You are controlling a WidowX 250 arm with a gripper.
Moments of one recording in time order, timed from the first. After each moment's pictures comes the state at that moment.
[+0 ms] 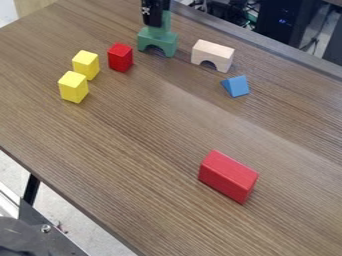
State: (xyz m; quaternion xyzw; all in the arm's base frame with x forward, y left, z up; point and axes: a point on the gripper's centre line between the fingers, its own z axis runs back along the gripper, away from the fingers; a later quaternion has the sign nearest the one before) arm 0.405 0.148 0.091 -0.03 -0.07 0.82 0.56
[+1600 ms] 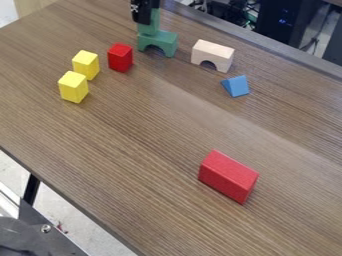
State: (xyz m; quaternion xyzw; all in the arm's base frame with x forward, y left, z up) arm 0.402 0.164 0.087 -0.01 -0.09 0.82 0.57
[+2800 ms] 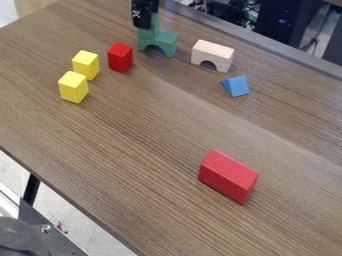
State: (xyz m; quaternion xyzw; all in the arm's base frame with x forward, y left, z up) arm 0.404 0.163 0.078 -0.01 -0.09 0.83 0.55
